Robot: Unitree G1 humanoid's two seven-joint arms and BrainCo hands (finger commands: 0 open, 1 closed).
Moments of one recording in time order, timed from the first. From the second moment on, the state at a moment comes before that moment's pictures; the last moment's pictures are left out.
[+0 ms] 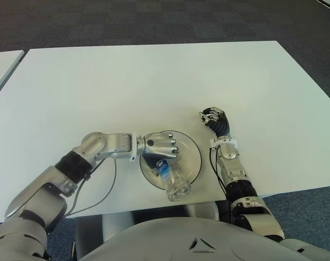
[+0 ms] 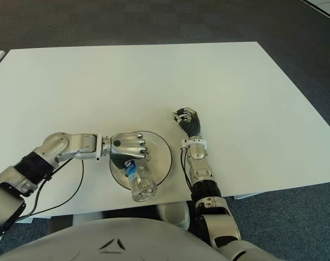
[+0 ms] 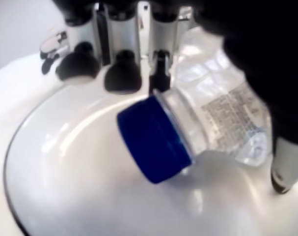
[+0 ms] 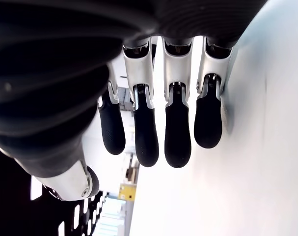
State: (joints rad) left arm -0.43 0.59 -0.67 0.25 1.22 -0.84 0.20; right arm -0.21 -0.06 -0.02 0.56 -0.13 -0.25 -0.14
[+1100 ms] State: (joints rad) left arm -0.53 0.64 -0.82 0.24 1.41 -0.64 0.45; right arm -0.21 -0.06 -0.02 0.55 -0.12 -0.25 -0.14
